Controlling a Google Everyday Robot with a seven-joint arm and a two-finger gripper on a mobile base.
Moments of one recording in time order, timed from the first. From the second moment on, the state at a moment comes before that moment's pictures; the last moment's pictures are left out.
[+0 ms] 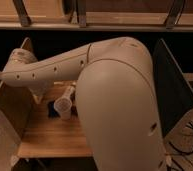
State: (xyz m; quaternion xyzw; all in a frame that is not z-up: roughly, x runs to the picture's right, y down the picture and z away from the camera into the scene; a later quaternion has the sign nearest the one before) arm -0.225 0.020 0.716 -0.13 0.12 0.43 0.89
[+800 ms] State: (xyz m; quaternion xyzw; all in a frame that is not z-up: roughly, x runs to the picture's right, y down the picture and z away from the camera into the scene) arm -0.224 0.020 0.717 -0.13 0.12 0.43 0.89
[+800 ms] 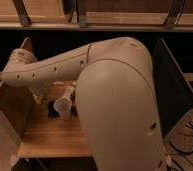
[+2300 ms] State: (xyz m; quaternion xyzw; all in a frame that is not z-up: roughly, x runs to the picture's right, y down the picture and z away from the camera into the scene) arm -0.211 -0.008 0.708 -0.13 0.09 0.45 0.88
